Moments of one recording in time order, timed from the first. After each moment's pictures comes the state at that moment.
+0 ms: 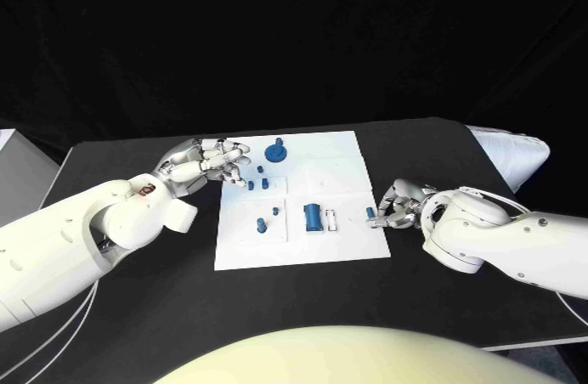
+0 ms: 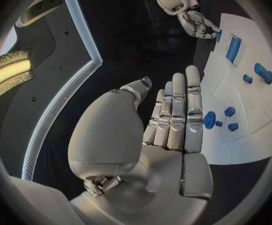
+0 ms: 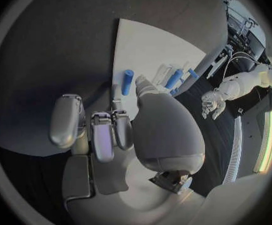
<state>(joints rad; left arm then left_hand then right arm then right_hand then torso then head) 0.79 -0.89 0.37 1.48 -0.29 0.08 0.22 1.39 -0.19 0.42 0.17 0.09 0.87 0.18 0.32 0.26 1.19 0.11 0.12 0.11 1.19 0.04 0.48 0.68 0.18 1.28 0.12 0.28 0.28 1.10 -1.00 -0.18 1.72 -1.32 -0.37 -0.63 1.25 -0.15 0.07 0.29 0.13 1.07 0.08 0.22 0.62 1.47 0.01 1.45 1.31 1.47 -0.06 1.52 1.31 0.08 1.47 0.05 1.12 1.31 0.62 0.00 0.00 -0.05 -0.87</state>
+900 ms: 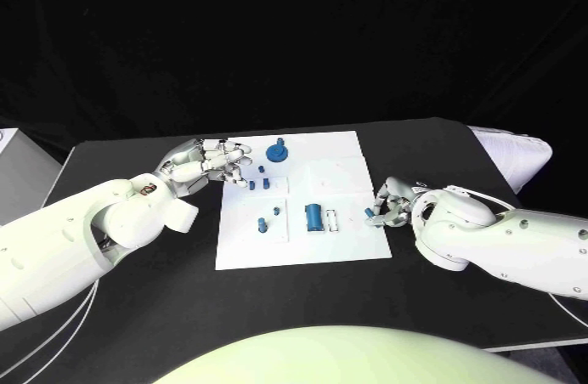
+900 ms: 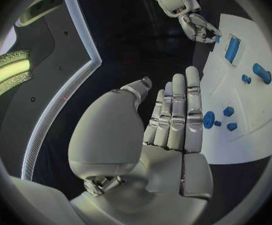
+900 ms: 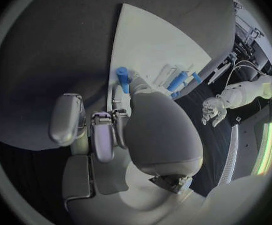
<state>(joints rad) 0.79 -0.89 0.37 1.48 -0.29 0.08 0.21 1.40 -0.19 0.42 0.17 0.09 0.87 0.18 0.32 0.26 1.17 0.11 0.12 0.12 1.16 0.05 0.50 0.71 0.18 1.26 0.13 0.28 0.29 1.09 -0.93 -0.18 1.67 -1.41 -0.36 -0.66 1.39 -0.16 0.09 0.28 0.08 1.04 0.08 0.26 0.69 1.47 0.01 1.42 1.31 1.47 -0.06 1.52 1.31 0.08 1.47 0.04 1.09 1.31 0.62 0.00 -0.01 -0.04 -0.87</state>
